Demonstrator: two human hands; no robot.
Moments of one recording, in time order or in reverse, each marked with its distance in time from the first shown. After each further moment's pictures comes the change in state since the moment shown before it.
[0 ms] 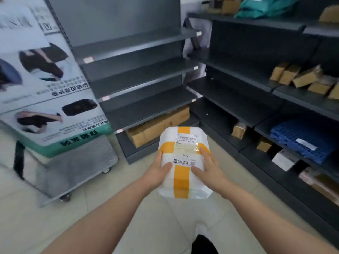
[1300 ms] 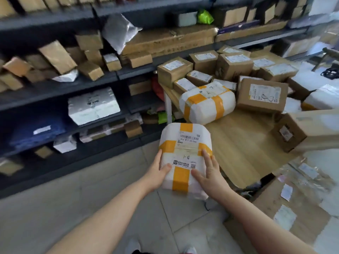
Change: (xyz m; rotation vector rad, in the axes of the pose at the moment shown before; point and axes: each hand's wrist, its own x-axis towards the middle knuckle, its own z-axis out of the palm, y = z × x) left_hand -0.377 0.019 0.608 0.505 -1.307 0.353; right_hand -0.658 0.345 -0.107 0.488 1.085 0.885
